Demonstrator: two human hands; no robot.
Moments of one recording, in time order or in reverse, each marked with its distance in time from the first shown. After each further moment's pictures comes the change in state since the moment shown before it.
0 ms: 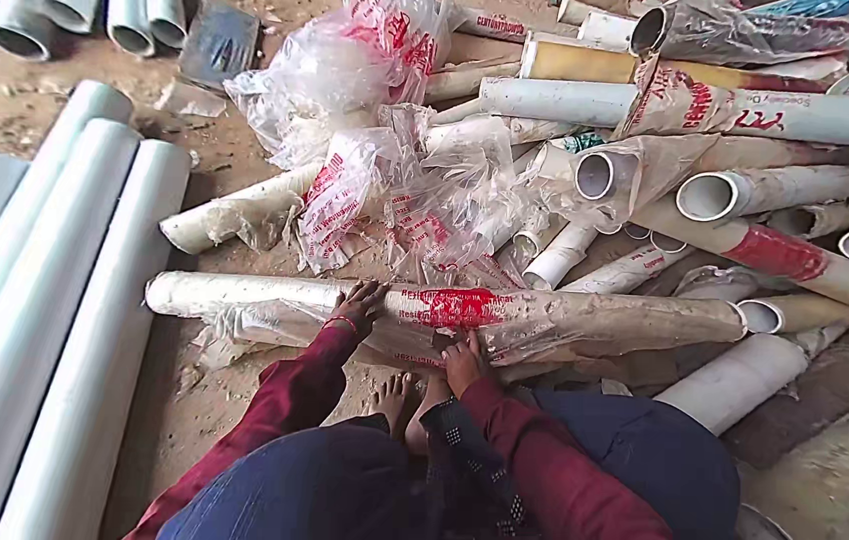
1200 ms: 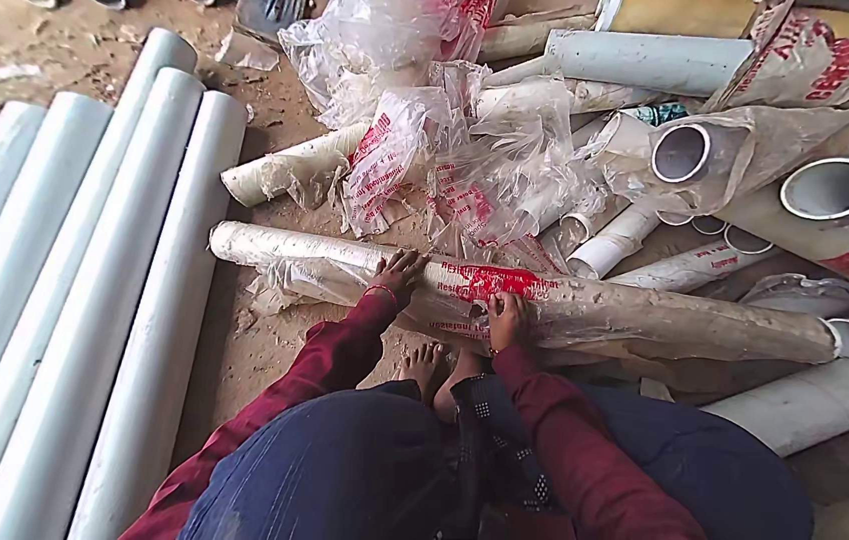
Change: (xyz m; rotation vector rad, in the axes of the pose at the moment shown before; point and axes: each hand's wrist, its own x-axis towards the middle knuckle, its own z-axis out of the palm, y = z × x) left_hand -0.001 0.002 0.006 0.060 0.029 -0.005; right_hand 0.031 -0.003 -0.004 0.250 0.801 -0.004
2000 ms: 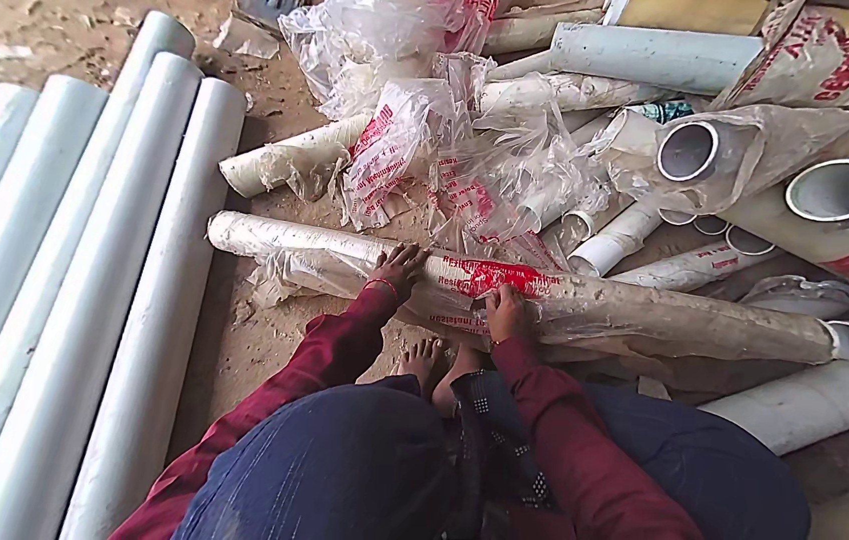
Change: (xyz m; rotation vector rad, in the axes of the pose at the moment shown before) left_hand 0.006 -0.009 0.009 -0.018 0.058 0.034; right_hand 0.016 -0.023 -0.024 -0.193 -0.396 0.154
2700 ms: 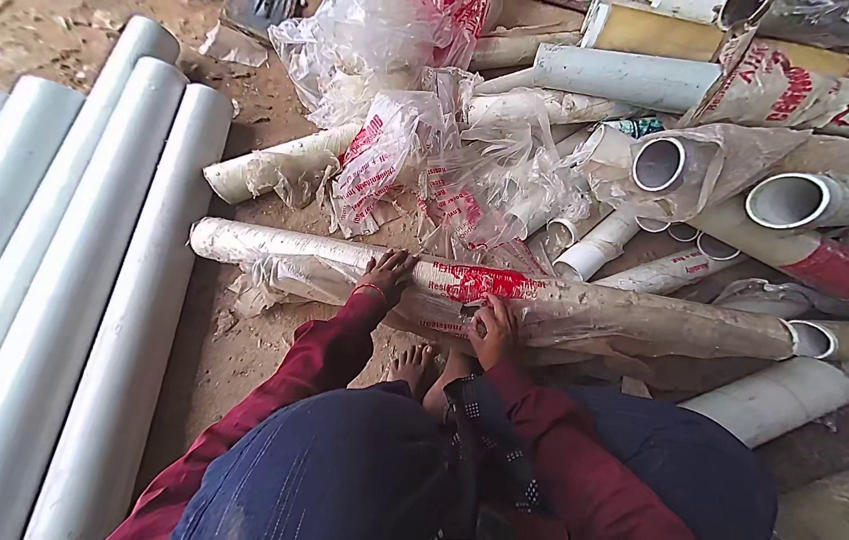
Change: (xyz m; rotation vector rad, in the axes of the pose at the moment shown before) left_hand -0.012 0.009 -0.009 -0.014 0.044 -0.005; right_hand -0.025 0.031 0.033 0.235 0.403 -0.456
